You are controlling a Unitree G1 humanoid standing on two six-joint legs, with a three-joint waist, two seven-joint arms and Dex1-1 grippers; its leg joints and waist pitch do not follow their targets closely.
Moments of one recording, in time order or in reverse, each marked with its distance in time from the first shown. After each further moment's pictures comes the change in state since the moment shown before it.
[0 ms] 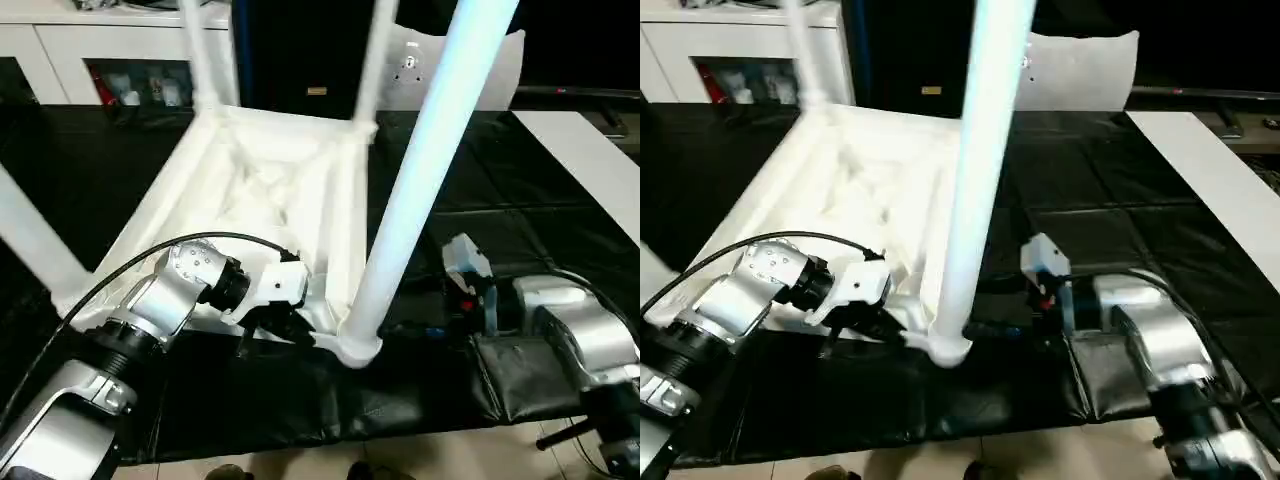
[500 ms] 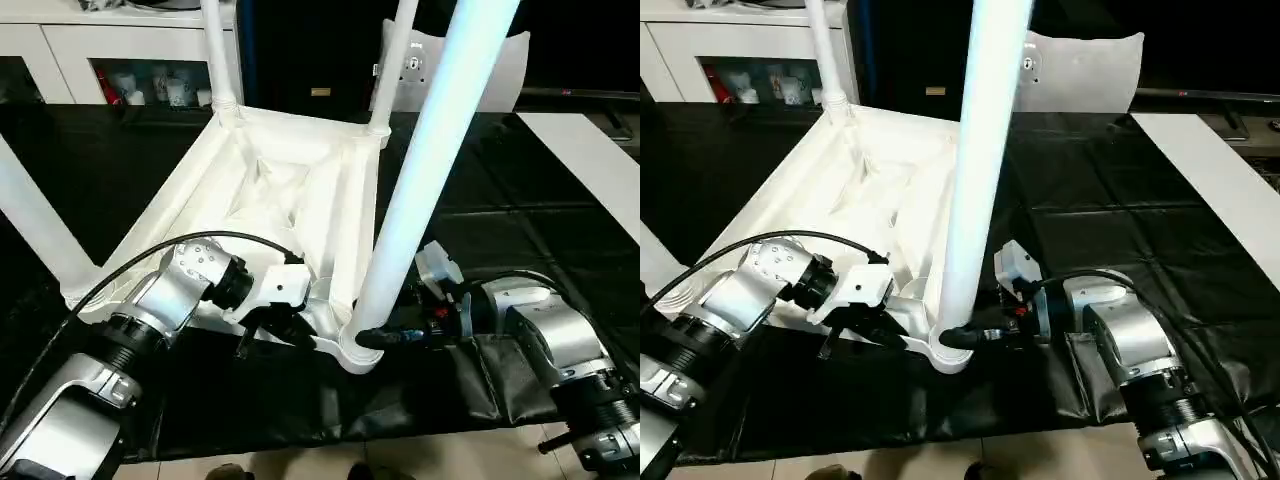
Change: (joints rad) left arm -0.016 -0.015 -0.008 0.033 0.000 -0.027 -0.011; right arm -0.022 0.043 0.045 0.041 0.010 -0.001 0.038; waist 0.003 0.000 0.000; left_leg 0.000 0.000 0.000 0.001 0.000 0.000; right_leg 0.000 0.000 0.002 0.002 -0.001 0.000
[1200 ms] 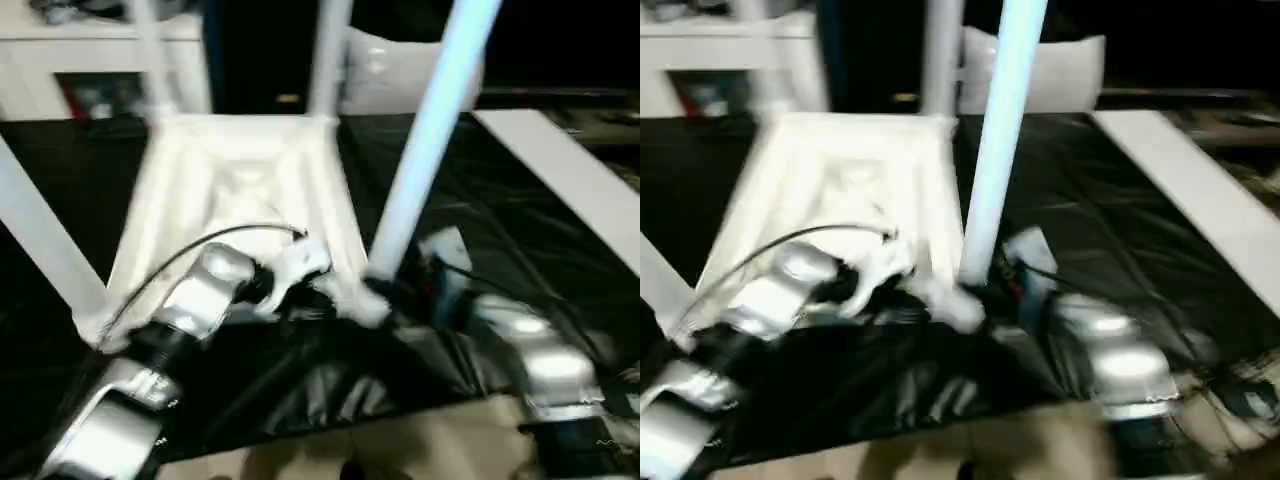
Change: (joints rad) left arm -0.021 -0.243 0.120 0.052 0.062 0.406 0.495; right arm 0.155 0.399 -0.221 -0.210 -0.171 0.214 -0.956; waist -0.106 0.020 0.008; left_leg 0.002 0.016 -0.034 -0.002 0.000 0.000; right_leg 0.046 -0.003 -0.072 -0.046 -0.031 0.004
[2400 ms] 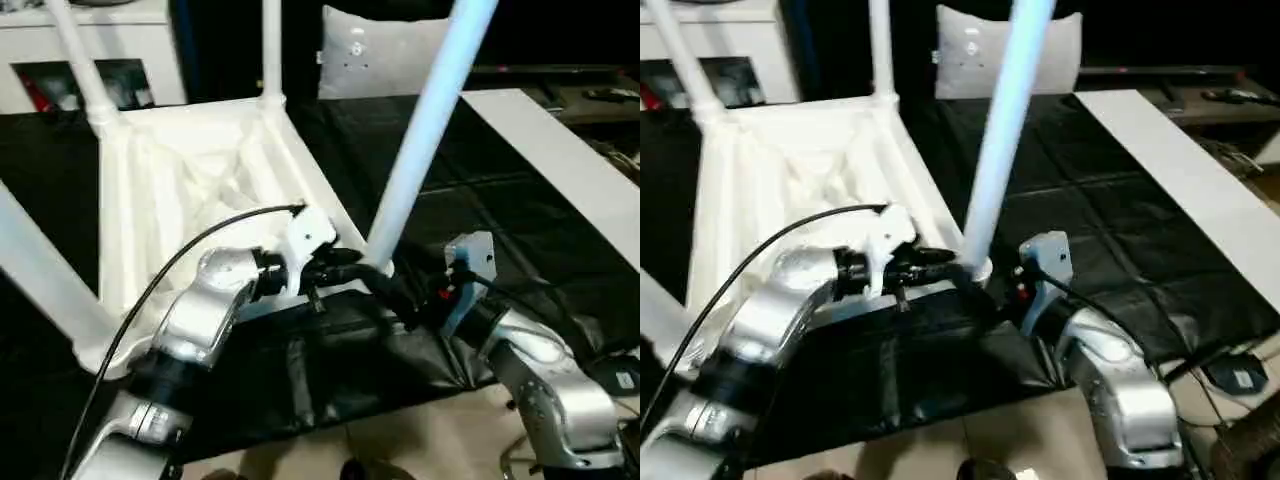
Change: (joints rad) left arm 0.236 -0.014 0.145 -0.403 -0.177 -0.058 0.089; right arm 0.163 -0.160 0.005 -0.328 0.266 0.004 0.220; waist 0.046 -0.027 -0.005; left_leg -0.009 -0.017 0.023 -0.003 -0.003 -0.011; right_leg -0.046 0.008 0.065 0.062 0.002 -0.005
